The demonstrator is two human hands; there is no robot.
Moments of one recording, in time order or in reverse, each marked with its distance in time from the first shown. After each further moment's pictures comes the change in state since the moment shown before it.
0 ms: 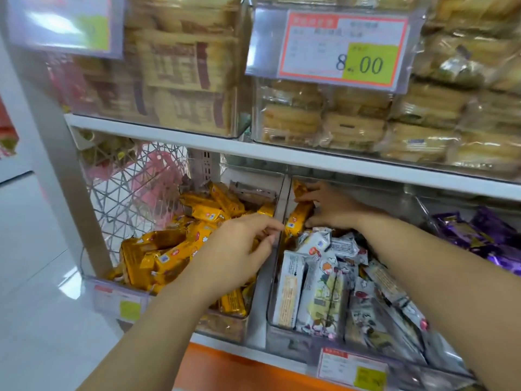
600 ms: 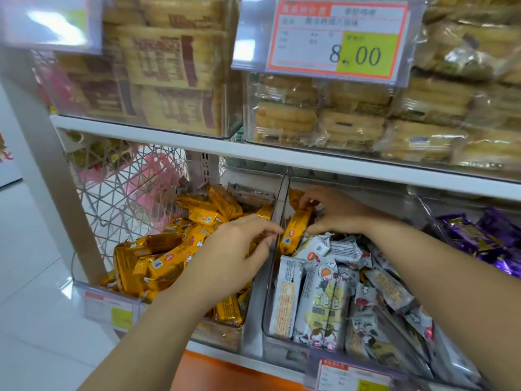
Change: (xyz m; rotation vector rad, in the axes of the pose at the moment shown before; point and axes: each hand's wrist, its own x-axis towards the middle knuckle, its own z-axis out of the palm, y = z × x) left_hand 0.003 0.001 0.003 0.007 0.027 0.025; right_hand -0.008 0.005 -0.003 0.185 0.028 -0.161
